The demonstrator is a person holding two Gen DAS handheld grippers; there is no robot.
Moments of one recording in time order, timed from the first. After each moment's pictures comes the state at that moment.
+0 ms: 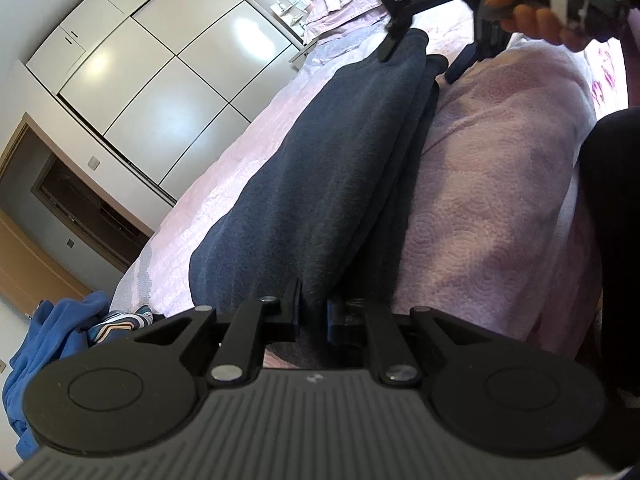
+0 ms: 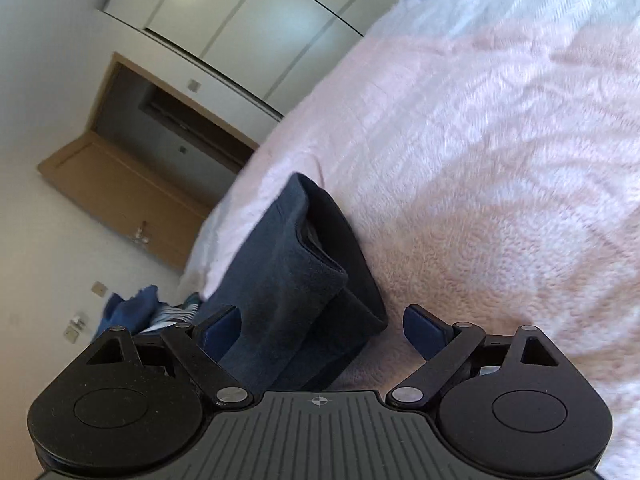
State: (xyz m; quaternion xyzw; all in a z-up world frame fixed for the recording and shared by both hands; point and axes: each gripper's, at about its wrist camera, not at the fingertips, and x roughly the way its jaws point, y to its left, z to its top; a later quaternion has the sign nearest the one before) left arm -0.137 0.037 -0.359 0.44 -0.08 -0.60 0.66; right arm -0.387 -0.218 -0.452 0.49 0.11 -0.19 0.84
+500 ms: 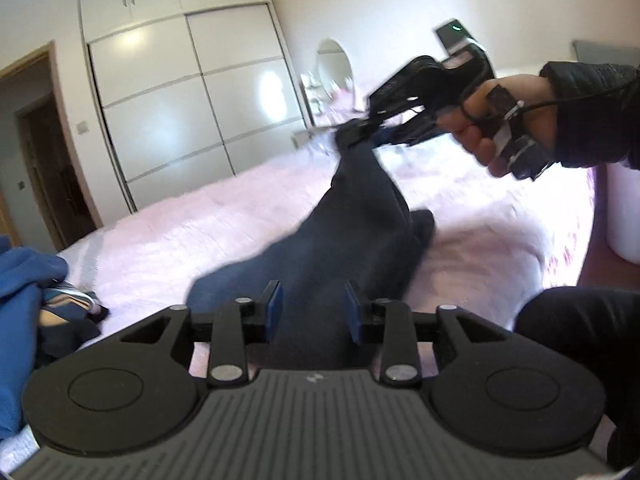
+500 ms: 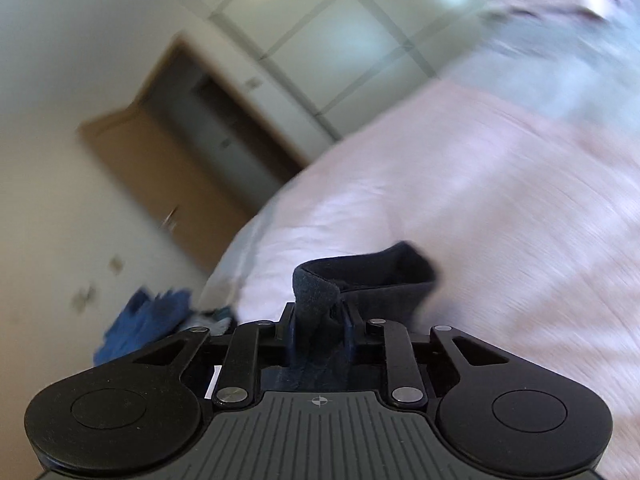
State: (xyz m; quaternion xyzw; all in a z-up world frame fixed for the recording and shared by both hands) left arm -0.076 0.089 -0.289 0.23 -0.01 -0.71 0.66; right arm -0.327 -0.199 -0.354 0.36 0.10 -0.15 0.92
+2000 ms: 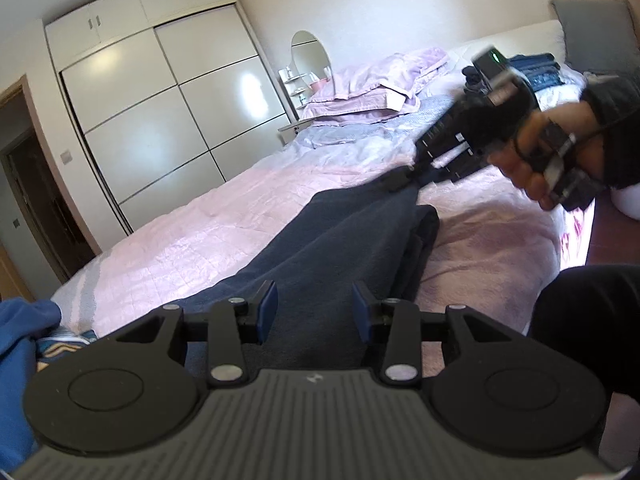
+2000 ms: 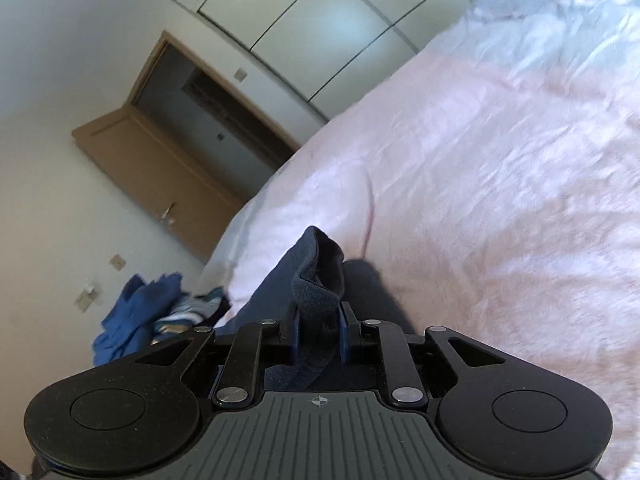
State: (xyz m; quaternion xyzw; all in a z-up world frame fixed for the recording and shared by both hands) left arm -0.093 0.039 -0.293 0.28 -0.03 -0.71 0.64; right arm -0.376 -0.203 -0.438 0.43 0.10 -0.16 0.88
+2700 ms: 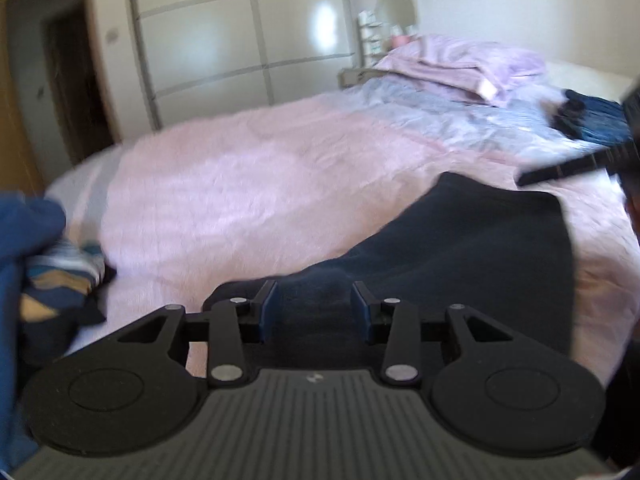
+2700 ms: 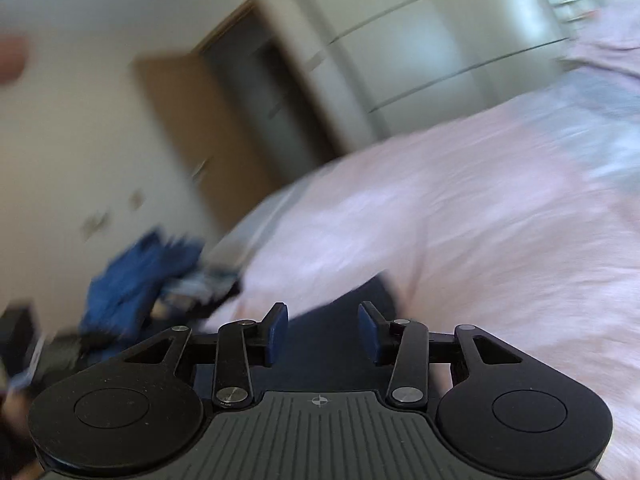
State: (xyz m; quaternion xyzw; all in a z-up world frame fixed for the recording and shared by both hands) left arm 0.033 -0.082 -0.278 0.24 0.16 -0.66 0.70; right arm -0.333 -0.189 -0.384 0.26 0.15 -0.10 0.95
